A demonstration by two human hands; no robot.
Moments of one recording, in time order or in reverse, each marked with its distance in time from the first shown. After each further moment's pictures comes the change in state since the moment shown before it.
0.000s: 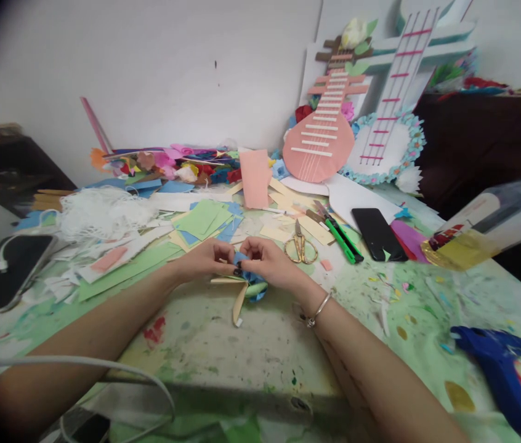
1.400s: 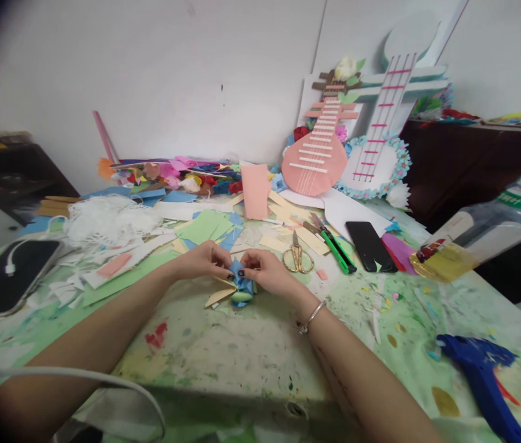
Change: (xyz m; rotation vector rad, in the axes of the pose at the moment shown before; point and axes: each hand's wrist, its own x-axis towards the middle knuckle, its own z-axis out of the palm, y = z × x) left_hand 0.000 0.001 -0.021 0.211 -0.057 0.037; right_hand 0.006 0.009 -0.001 -0.099 -0.005 0.024
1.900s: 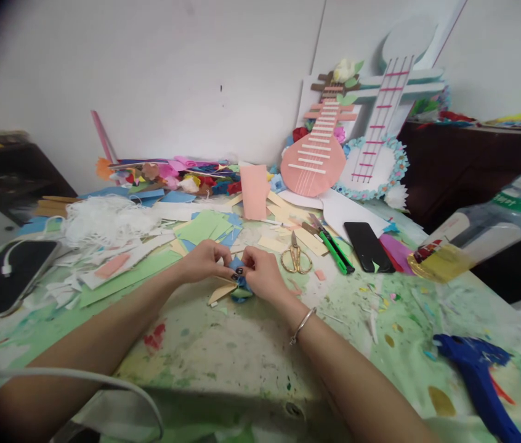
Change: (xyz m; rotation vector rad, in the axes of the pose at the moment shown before) left_hand 0.002 0.011 0.009 0.171 0.246 0.012; right_hand 0.003 -0.004 0.016 -0.411 0.378 -0.026
